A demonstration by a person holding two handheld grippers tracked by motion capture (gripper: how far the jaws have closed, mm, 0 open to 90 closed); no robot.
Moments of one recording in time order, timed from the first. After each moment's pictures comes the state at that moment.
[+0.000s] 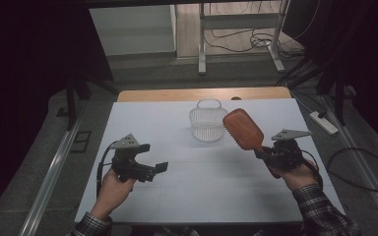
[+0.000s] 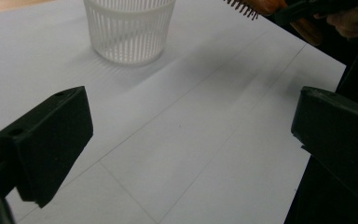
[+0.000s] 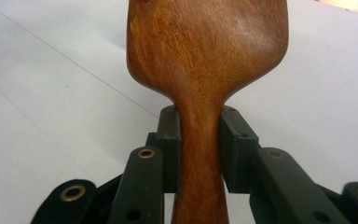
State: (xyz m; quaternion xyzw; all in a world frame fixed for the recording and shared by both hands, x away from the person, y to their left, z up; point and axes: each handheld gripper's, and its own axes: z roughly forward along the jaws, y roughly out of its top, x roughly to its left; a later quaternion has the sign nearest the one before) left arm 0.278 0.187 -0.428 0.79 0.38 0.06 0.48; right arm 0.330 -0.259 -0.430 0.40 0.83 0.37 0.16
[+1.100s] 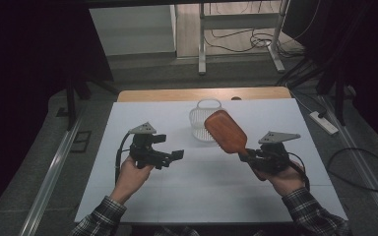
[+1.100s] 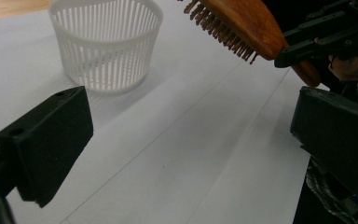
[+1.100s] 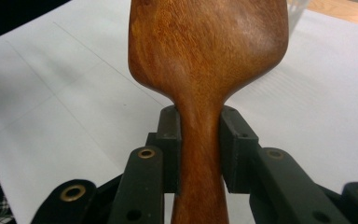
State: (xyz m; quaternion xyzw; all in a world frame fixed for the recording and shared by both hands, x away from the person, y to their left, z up) left arm 0.315 0.152 -0.424 0.78 0.37 0.03 0.50; right arm 0.316 -0.223 -0.424 0.35 0.83 0.42 0.12
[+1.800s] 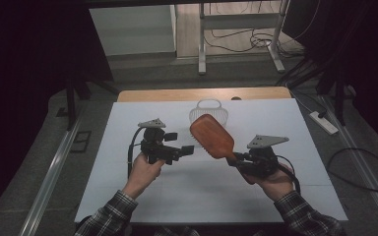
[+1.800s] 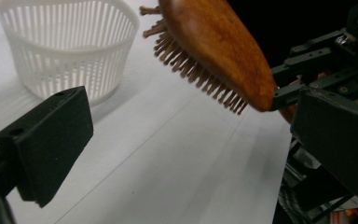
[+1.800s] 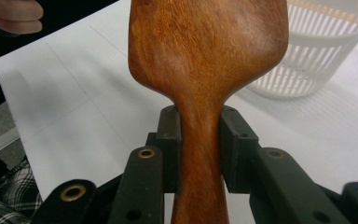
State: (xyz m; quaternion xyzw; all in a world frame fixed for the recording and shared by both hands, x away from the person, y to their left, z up) left arm 0.333 0.131 -0.426 0.76 0.38 -0.03 0.52; right arm 0.305 -0.195 -0.425 0.31 0.84 0.44 0.10
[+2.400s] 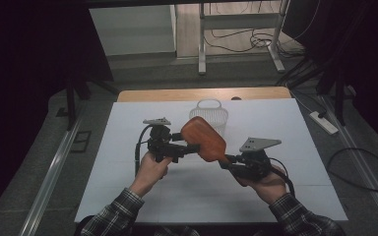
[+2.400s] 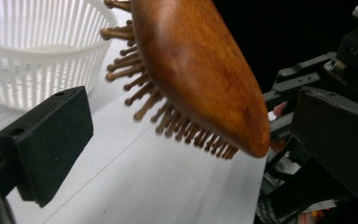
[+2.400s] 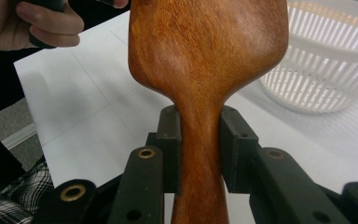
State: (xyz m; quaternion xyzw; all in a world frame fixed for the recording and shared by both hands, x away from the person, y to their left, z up) left arm 0.344 0.118 -0.432 0.75 0.37 -0.08 0.55; right arm 0.298 -0.177 -0.427 0.29 0.84 0.45 0.09
